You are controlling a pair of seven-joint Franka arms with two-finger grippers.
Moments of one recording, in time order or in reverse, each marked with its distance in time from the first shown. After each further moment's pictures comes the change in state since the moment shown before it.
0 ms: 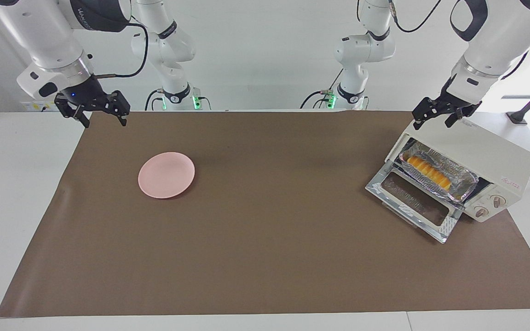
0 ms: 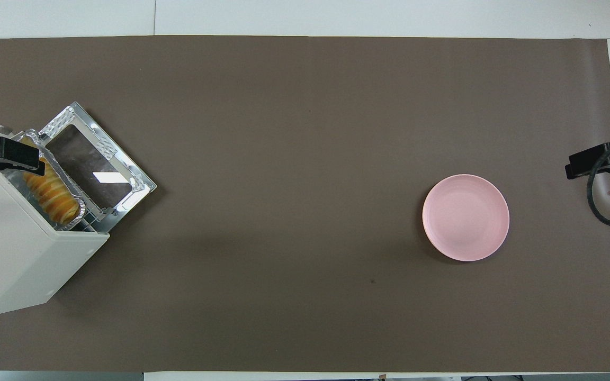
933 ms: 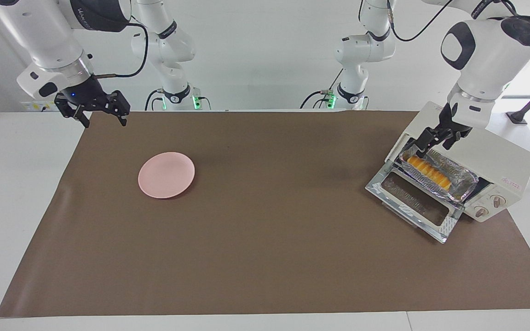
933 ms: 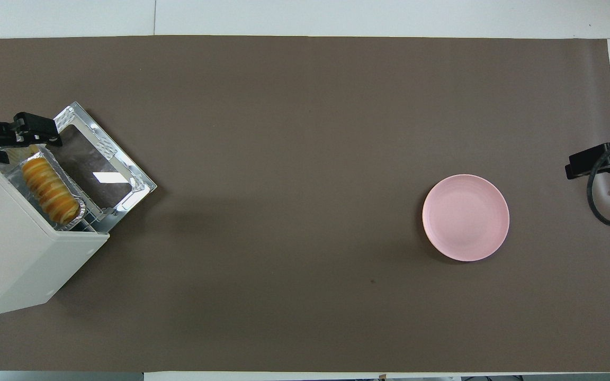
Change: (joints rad) left arm 0.013 0.046 0.010 -0.152 0.032 0.313 -0.237; right arm 0.000 0.000 0.000 0.000 0.000 0.000 0.000
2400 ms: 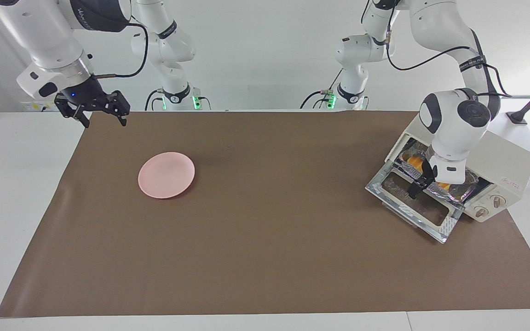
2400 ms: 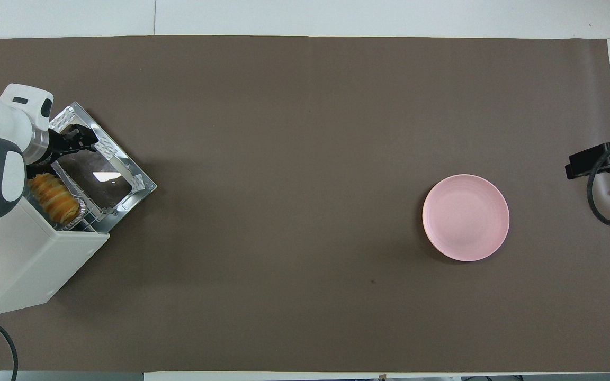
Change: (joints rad) left arm 0.019 0.171 0.003 -0.186 0.111 0.341 -0.275; right arm 0.000 0.000 -0.001 0.000 0.000 0.000 0.000
